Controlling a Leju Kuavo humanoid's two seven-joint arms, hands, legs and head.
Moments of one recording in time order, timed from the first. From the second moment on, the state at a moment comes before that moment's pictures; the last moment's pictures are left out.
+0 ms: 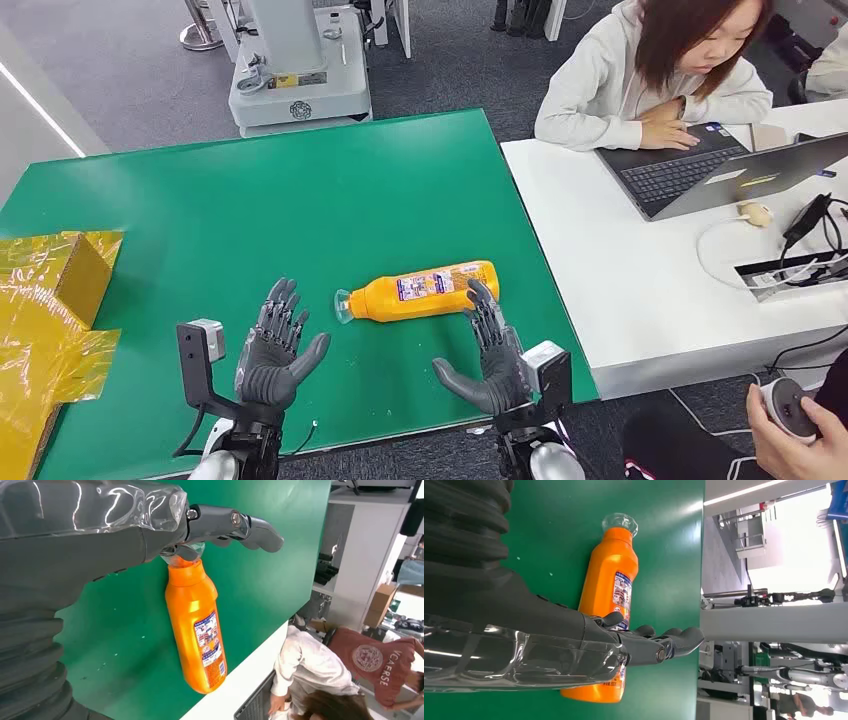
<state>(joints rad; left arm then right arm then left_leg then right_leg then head) -0.16 -0.04 -0.14 -1.16 0.05 0.26 -0.51 0.11 0.02 0.38 -1.56 -0.10 -0.23 -0.40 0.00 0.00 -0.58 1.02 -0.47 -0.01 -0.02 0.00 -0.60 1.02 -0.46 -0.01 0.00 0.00</state>
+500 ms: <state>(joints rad) -0.14 -0.04 -0.15 -1.19 0.06 0.27 -0.51 0.12 0.02 0.38 -1.58 -0.10 -0.23 -0.39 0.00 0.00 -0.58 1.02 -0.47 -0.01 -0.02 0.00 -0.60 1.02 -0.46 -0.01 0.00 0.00</state>
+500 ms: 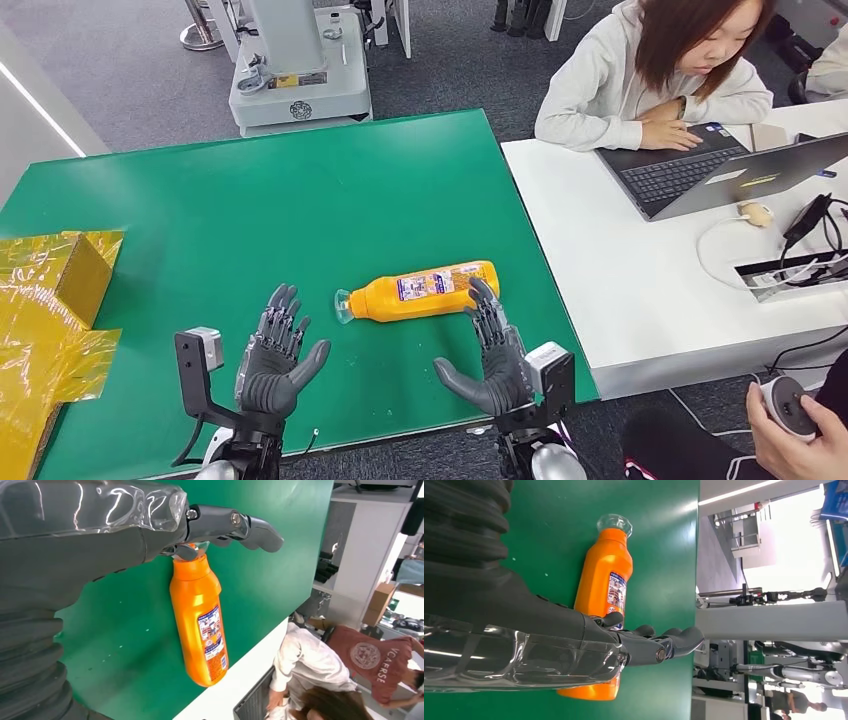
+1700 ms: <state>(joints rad) -0.18 -0.03 -0.16 -1.18 0.07 0.25 -0.53 -0.04 -0.02 0.39 -1.52 0.25 -0.25 -0.33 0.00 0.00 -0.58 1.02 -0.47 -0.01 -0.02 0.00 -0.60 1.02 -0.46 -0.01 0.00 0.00</state>
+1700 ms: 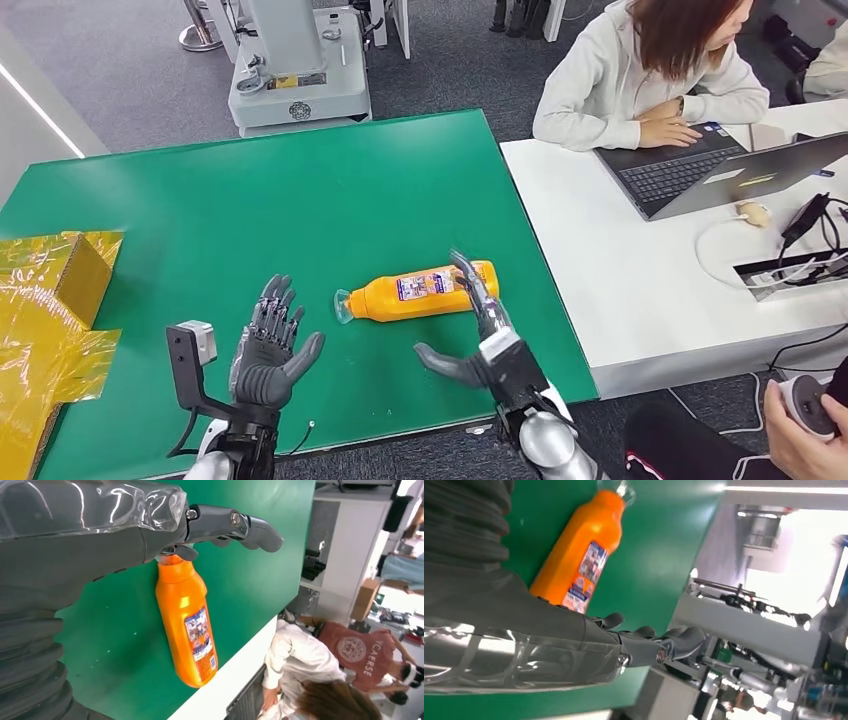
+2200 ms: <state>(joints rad) -0.23 -0.05 -0.18 -1.16 0.02 0.24 -0.50 -0.69 -0.09 0.64 -1.00 0.49 0.02 -0.11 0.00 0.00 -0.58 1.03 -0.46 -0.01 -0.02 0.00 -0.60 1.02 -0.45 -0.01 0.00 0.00</state>
